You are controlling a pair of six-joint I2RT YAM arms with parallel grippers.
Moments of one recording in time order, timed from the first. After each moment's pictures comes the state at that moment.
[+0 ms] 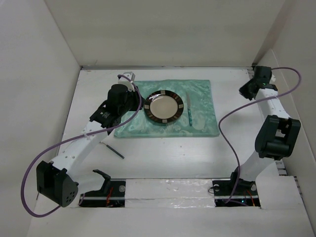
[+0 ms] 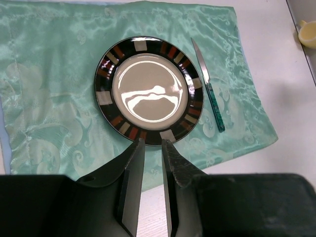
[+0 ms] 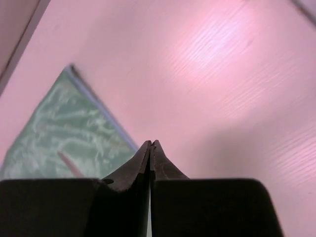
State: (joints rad) left arm -0.49 1.18 1.03 -0.27 -0.02 -0.42; right arm -0.18 1.70 1.38 -0.45 0.06 0.66
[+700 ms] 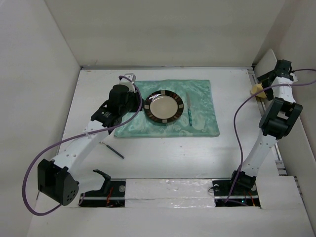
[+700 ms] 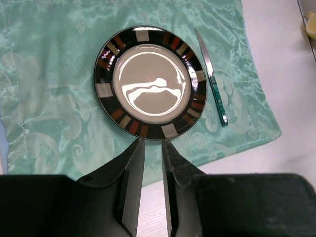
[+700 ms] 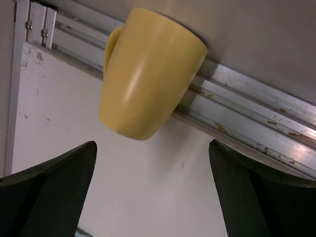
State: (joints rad) left arm -0.49 1.19 1.02 -0.29 -0.02 -0.42; right arm -0.44 2.17 1.92 -0.62 0.20 0.78
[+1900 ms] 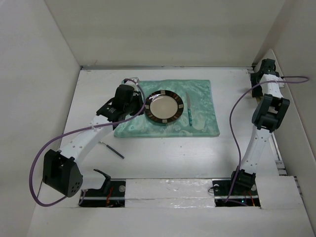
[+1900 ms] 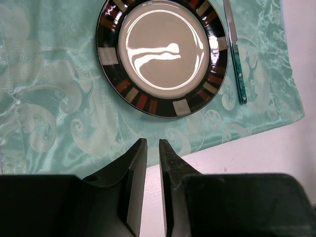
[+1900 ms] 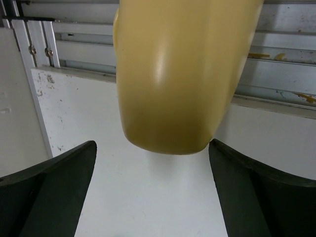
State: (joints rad) left arm -0.49 1.29 1.05 -0.40 0.00 -0.45; right arm -0.35 2.40 2.14 -0.71 0.28 1.21
